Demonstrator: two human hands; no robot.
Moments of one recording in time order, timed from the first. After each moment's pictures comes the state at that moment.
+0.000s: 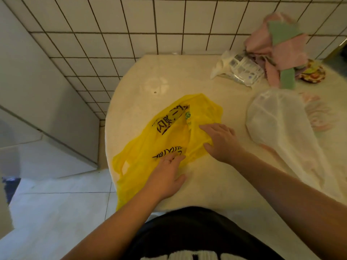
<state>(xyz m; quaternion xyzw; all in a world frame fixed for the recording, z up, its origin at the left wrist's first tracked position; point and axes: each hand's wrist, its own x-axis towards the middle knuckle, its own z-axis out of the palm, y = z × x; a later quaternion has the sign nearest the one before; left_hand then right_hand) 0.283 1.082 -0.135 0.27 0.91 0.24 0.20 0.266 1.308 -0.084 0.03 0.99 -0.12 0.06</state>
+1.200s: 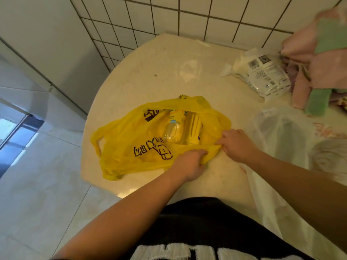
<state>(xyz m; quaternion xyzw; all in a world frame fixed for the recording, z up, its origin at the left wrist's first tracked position) 0.266 1.321 -0.159 0.12 0.92 0.26 0.26 0.195 1.520 -0.163 -0.27 0.95 0.07 0.15</state>
